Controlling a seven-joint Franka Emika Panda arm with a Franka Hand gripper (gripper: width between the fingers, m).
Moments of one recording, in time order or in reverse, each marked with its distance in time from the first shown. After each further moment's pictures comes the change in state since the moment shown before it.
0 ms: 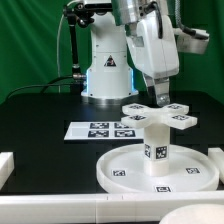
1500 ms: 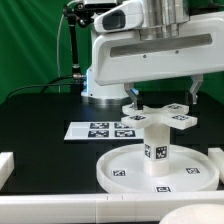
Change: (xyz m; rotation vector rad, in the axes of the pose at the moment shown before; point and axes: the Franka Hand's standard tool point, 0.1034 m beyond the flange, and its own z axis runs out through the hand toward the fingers) arm -0.007 -0.017 0.003 -0.107 -0.007 -1.481
